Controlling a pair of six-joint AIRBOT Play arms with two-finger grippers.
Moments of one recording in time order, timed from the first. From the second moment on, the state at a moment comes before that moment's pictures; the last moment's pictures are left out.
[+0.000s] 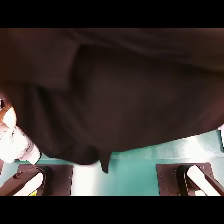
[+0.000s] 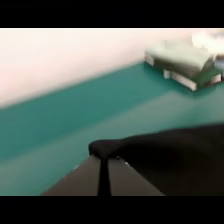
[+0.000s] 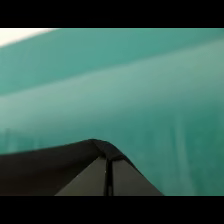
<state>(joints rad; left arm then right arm) 0.07 -1.02 1.94 0.88 -1.29 -1.24 -0.71 -0.99 1.96 -0.84 1.72 1.62</state>
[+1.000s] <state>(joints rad) 0.13 -1.68 1.85 0.89 -1.36 -1.33 -0.18 -1.42 1.52 -1.14 1.12 1.59</state>
